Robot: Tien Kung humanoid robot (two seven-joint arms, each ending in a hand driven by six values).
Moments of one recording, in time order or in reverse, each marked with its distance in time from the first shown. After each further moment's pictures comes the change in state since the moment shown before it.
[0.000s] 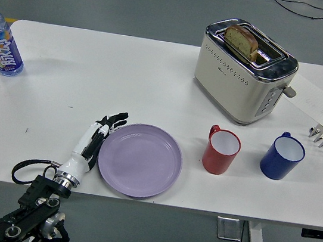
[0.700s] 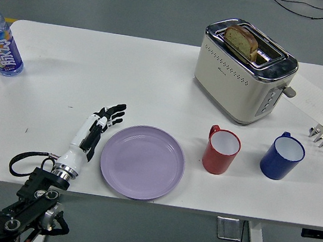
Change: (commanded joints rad) left arm -0.031 0.000 -0.092 -0.017 0.059 0.017 0.013; right arm 0.005 0.001 0.001 0.000 -0.001 -0.001 0.000
